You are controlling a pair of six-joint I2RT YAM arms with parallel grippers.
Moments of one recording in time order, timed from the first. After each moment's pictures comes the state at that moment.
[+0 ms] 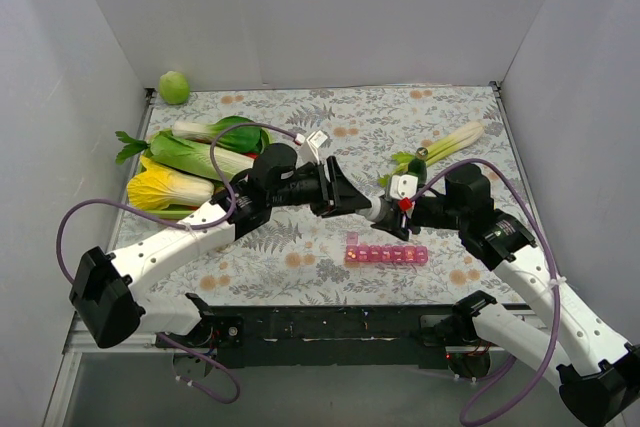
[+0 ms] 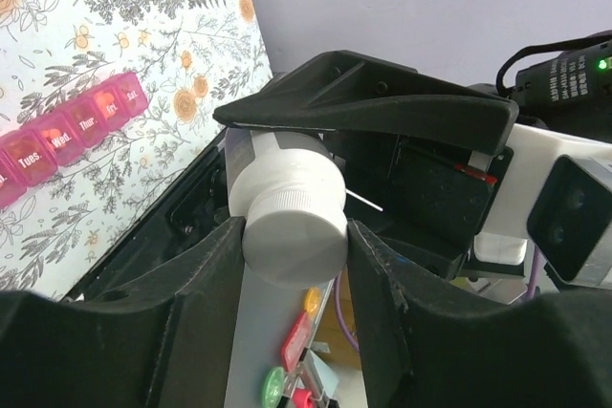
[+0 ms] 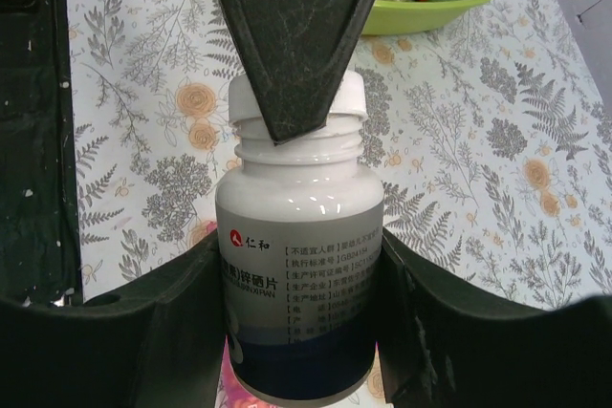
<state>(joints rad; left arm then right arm) -0.82 1.27 1.01 -0.02 0.48 -1.12 0.56 0.80 0.79 -0.43 -0.69 -0.58</state>
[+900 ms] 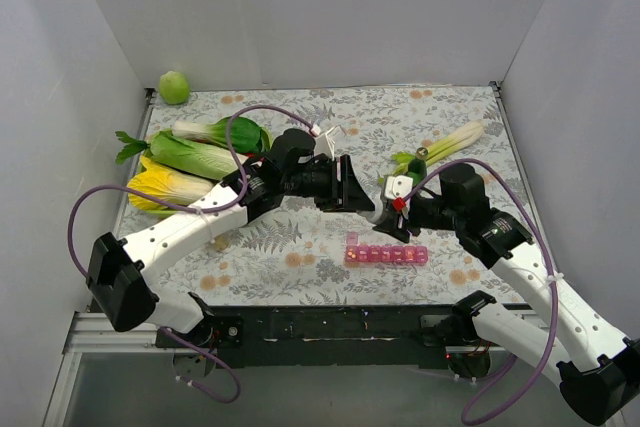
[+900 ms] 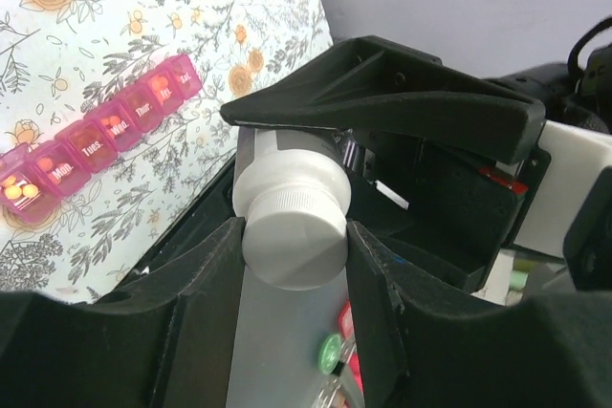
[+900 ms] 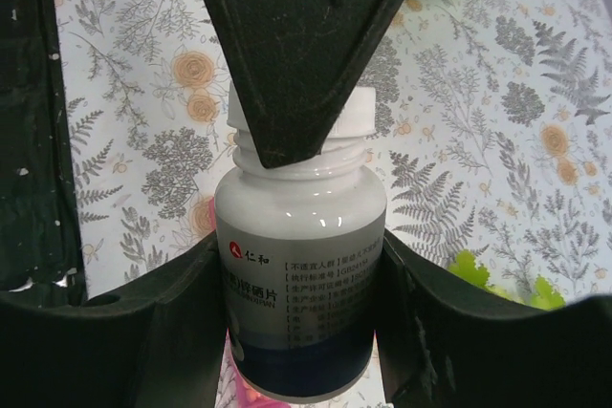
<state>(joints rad) -0.84 1.39 1.20 -0.28 0.48 -0.93 0.57 0.83 0.80 -0.47 -0.63 -0.60</state>
